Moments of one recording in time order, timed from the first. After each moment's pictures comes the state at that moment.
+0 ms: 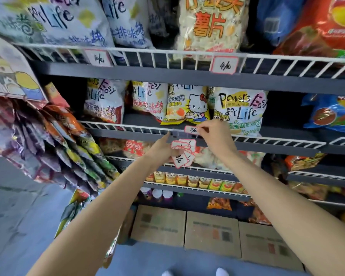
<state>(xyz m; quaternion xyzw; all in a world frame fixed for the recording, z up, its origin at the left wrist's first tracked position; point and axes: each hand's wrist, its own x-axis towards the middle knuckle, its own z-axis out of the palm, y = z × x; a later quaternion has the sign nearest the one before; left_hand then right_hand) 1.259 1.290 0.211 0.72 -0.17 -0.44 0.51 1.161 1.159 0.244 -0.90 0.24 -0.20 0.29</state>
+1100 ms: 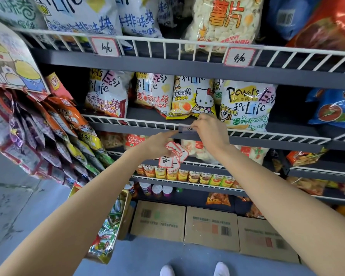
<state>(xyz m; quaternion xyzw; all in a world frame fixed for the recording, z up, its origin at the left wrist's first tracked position) 1.296 1.311 0.213 0.83 -0.42 -0.31 0.17 1.198 1.164 0.208 -0.97 0.20 -0.15 0.02</state>
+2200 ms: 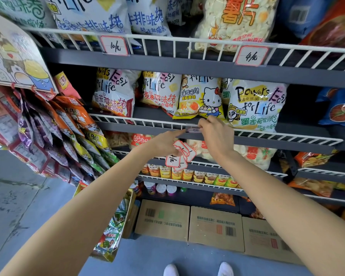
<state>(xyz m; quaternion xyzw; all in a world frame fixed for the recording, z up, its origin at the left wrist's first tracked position) 1.302 1.310 0.213 0.82 -0.43 -0.34 0.18 1.202 1.176 0.192 -0.95 0.26 -0.17 -0.06</state>
